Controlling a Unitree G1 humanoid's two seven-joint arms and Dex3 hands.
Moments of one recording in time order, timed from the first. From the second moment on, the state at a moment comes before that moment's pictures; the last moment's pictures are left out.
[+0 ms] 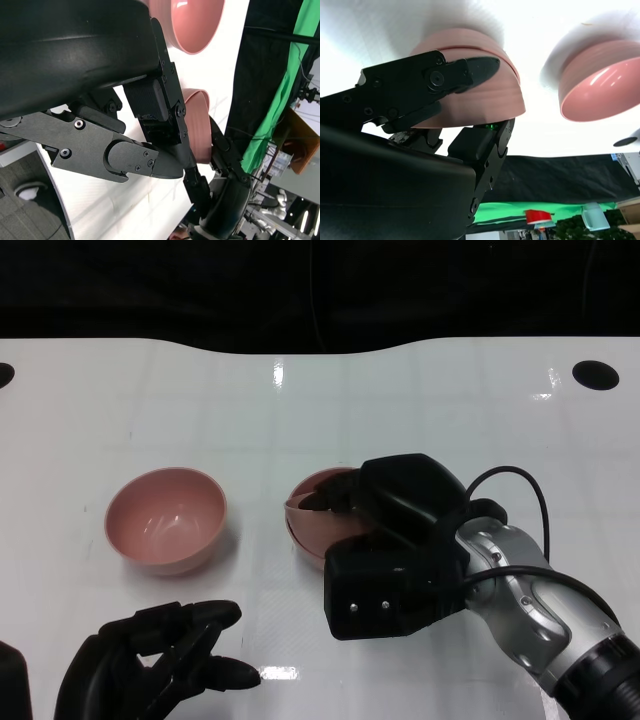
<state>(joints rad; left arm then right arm) 0.25 0.00 0.12 -0.11 -0.41 0.22 -0.37 -0.58 -0.09 0.52 0.43 -0.74 -0.02 0.06</state>
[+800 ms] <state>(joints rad) 0.25 0.00 0.12 -0.15 -0.41 0.25 -0.35 -0.50 -0.16 0.61 0.51 -0.97 -0.15 -0.44</state>
